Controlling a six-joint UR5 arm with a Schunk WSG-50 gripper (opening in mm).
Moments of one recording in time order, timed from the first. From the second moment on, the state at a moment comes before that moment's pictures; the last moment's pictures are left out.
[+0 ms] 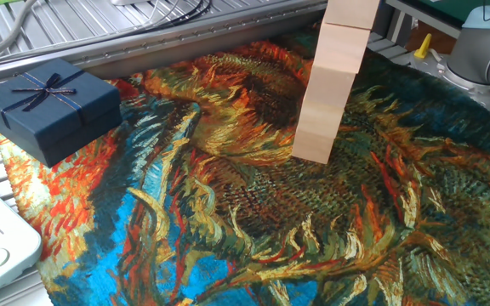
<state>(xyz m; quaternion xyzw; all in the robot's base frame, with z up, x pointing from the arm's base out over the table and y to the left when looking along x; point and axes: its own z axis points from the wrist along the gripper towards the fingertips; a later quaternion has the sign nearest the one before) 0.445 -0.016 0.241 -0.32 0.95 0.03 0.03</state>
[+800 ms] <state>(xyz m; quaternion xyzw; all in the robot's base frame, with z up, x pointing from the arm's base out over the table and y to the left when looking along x) 0.446 -0.016 0.241 -0.31 0.95 0.03 0.03</state>
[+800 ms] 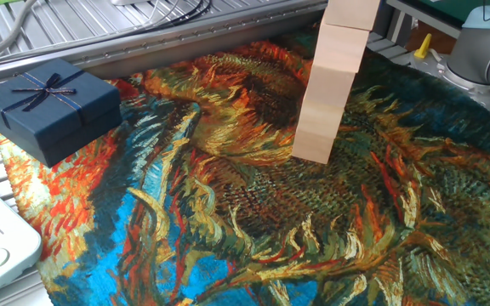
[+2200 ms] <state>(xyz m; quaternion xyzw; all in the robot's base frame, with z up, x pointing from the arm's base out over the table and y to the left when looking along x) 0.452 -0.017 0.243 -0.31 0.95 0.02 0.04</state>
